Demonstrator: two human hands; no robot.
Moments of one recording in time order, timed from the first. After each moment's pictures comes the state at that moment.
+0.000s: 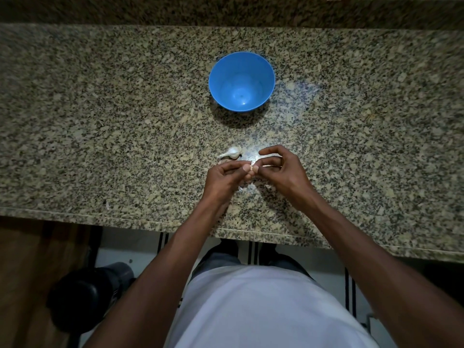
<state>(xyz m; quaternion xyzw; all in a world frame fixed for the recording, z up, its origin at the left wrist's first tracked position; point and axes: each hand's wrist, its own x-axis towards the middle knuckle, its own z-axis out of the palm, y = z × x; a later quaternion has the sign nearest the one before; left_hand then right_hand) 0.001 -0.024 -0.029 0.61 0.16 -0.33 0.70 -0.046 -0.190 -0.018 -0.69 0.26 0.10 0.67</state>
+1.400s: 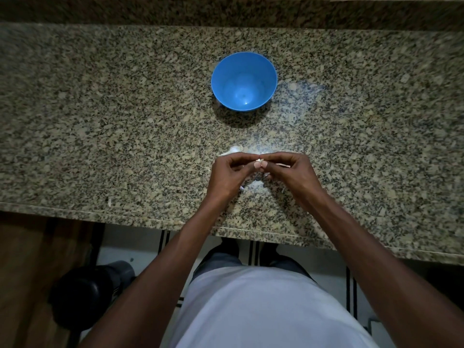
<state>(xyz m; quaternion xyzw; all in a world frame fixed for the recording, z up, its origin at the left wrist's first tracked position) 0.004 -0.031 -0.012 0.76 -0.02 -0.24 0.61 -0.053 -0.203 -0.016 -0.65 0.24 0.07 0.72</state>
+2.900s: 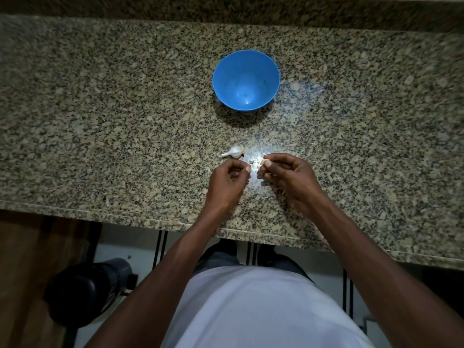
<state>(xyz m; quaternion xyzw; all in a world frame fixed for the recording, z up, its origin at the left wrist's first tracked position) -0.009 -0.022 -0.029 0.79 0.03 -0.23 0.56 -0.054 -0.201 -0.026 -0.54 0.32 0.08 0.77</state>
